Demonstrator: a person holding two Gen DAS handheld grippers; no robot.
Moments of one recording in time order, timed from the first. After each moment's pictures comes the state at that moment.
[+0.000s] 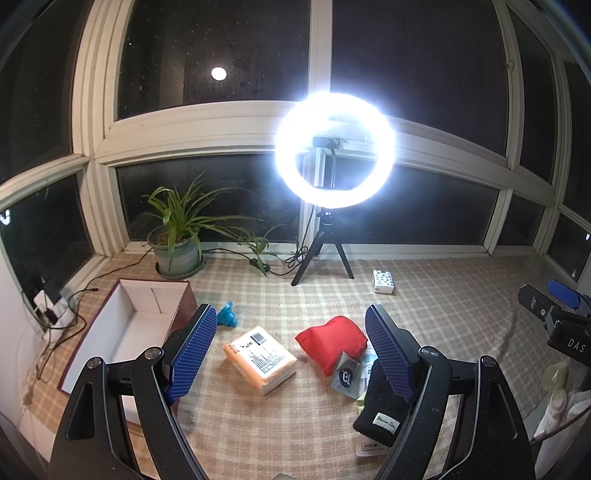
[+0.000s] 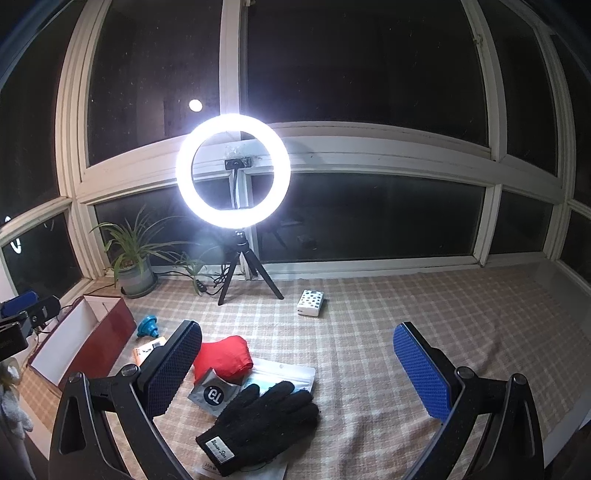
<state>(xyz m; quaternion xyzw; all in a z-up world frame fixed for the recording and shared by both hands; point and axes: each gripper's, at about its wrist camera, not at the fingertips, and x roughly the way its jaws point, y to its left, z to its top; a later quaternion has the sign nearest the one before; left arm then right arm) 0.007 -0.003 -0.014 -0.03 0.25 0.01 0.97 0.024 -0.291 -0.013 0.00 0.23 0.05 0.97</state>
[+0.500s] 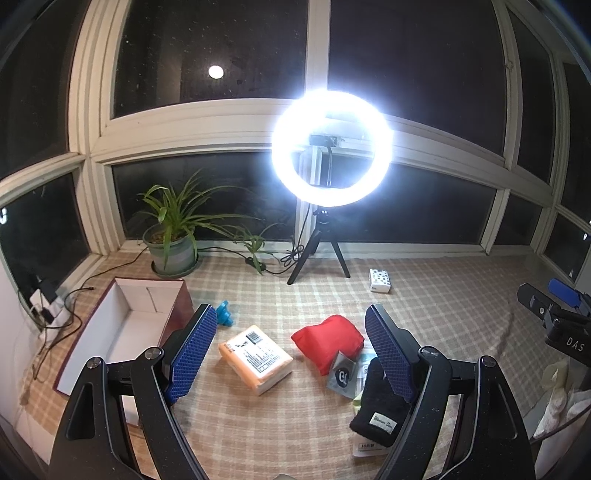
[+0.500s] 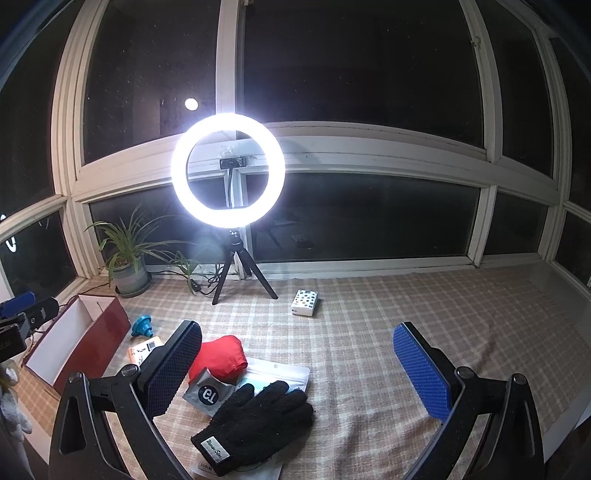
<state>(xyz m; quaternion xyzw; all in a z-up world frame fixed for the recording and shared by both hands) 0.011 -0.011 -0.018 -0.03 0.25 0.00 0.97 0.026 -0.291 -0.013 0.00 0.23 0.04 0.97</state>
